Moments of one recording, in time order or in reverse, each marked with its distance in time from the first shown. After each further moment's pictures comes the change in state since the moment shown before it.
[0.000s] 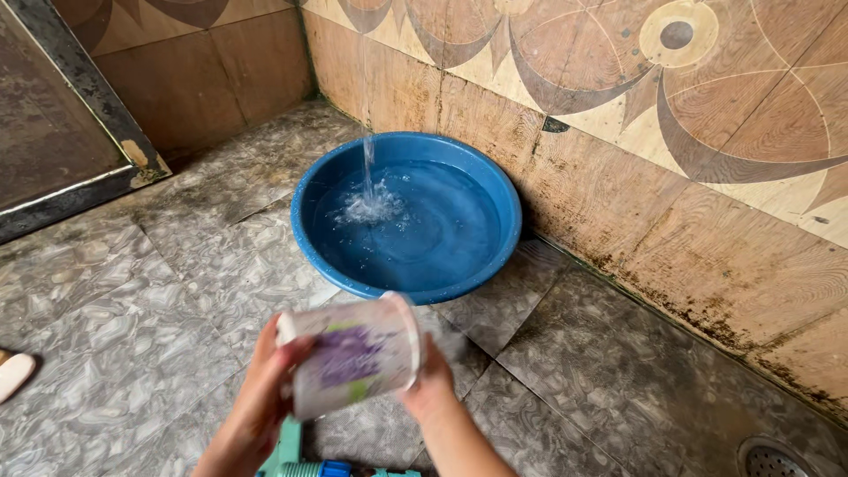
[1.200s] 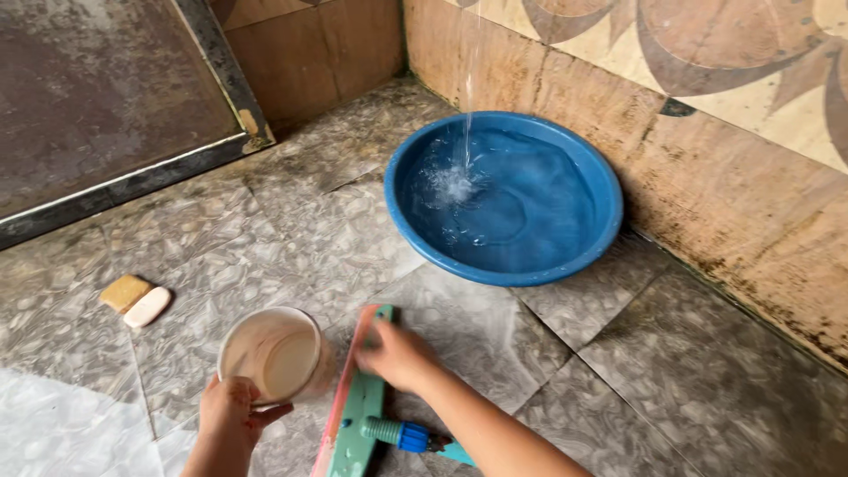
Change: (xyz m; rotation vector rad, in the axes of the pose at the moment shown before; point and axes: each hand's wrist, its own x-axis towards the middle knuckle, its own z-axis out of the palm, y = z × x) left_hand -0.035 -0.047 -0.198 -0.190 0.782 -0.158; right_hand 0.047 0.102 0.046 -1.602 -0.406 -0.316
